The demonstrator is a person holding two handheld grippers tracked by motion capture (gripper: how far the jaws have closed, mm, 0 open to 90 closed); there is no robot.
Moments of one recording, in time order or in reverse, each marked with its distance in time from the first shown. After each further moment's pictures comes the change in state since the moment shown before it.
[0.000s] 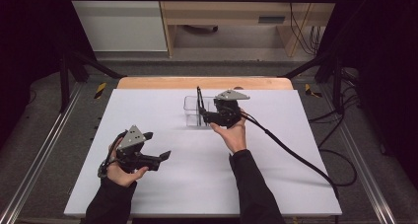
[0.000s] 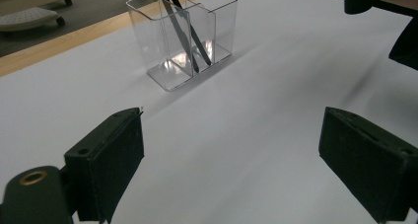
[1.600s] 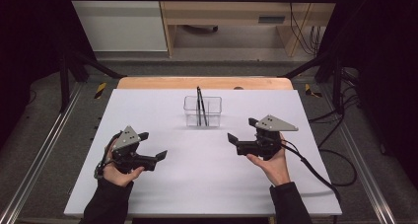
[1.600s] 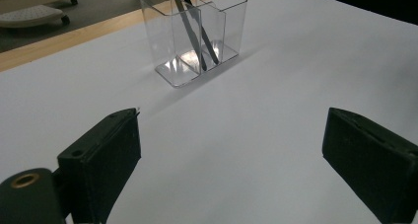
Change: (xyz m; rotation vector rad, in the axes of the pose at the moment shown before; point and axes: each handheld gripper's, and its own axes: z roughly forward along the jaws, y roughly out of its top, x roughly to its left) left arm 0.008 -0.008 -0.005 -0.020 0.008 -0.032; right arm -0.017 -0.046 -0.122 -0.062 0.033 -0.030
